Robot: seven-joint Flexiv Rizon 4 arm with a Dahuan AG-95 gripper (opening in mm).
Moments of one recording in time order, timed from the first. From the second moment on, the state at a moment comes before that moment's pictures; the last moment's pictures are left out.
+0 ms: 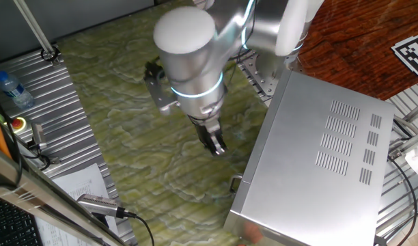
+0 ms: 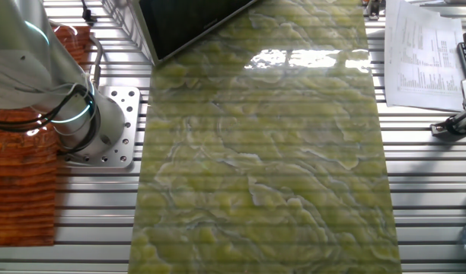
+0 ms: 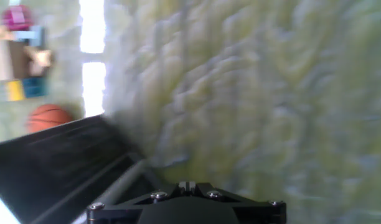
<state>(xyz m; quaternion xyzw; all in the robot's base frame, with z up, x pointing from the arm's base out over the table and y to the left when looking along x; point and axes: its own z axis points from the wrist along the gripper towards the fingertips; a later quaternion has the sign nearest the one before) 0.454 0.249 0.212 -0.01 -1.00 -0.04 0.05</state>
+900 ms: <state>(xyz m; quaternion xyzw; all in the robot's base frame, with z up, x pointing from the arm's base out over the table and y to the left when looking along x) 0.490 0.106 0.182 -0.01 -1.00 -0.01 0.04</state>
